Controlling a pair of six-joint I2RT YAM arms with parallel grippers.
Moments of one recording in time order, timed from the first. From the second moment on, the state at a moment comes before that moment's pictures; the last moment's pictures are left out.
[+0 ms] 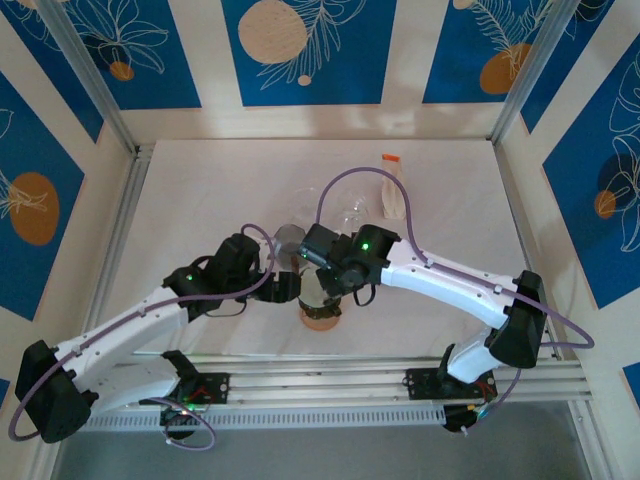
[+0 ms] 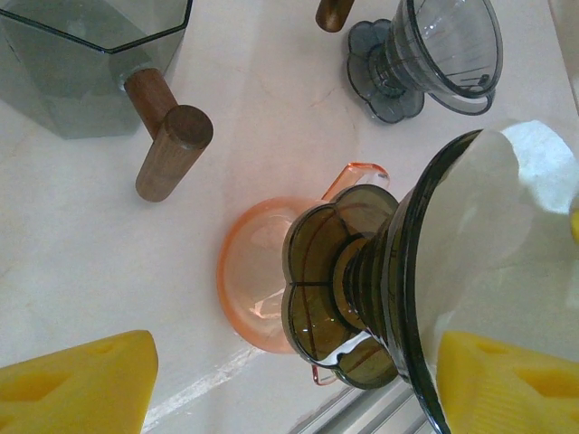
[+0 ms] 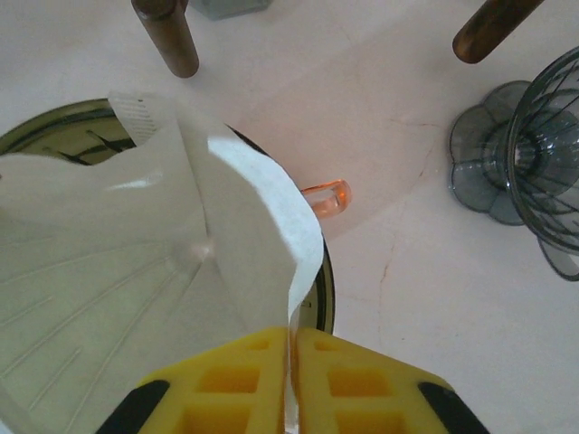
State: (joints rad) left arm -0.76 1.03 0.77 -0.53 0.21 -0.61; right arm 1.07 1.50 1.41 -1.23 0.23 0.62
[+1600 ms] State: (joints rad) left arm -0.76 1.03 0.77 -0.53 0.21 -0.63; right arm 1.04 1.46 1.37 -1.20 0.13 0.66
